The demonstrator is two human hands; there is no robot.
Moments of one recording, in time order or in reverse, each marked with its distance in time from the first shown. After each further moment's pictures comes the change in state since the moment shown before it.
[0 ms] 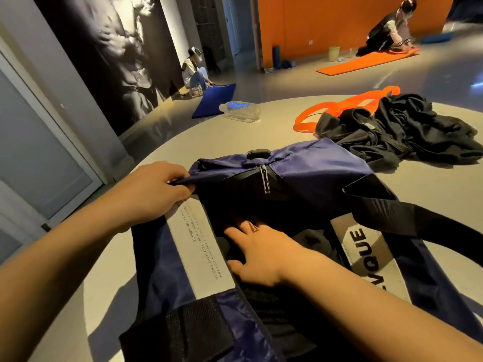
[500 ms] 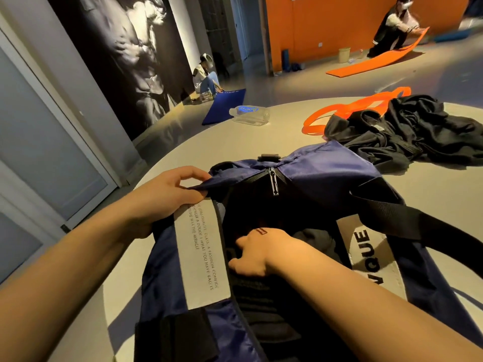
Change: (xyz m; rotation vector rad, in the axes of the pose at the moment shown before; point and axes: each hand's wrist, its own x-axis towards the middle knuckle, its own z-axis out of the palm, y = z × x) left_hand -0.005 -0.009 0.001 -0.608 -0.188 -0.135; right_hand 0.016 -0.015 -0.010 -0.040 -0.233 0.105
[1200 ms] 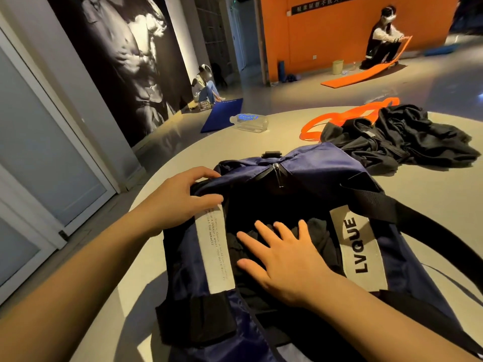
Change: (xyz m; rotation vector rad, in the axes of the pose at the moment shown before) left_hand -0.026 -0.007 0.002 0.265 0.100 0.283; right_hand -0.064 -0.006 0.035 -0.143 0.385 0.021
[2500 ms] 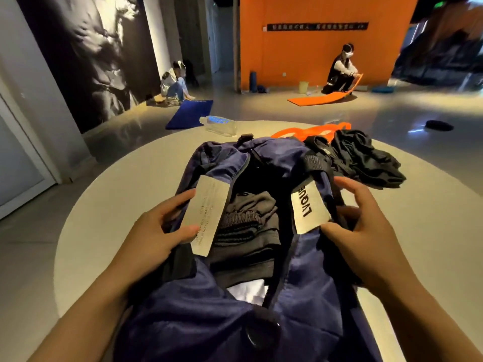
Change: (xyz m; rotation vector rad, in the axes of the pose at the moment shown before) left_hand -0.024 -0.038 0.067 -0.427 0.203 0.110; right_hand -0.082 0.075 -0.052 0.951 0.669 0.389
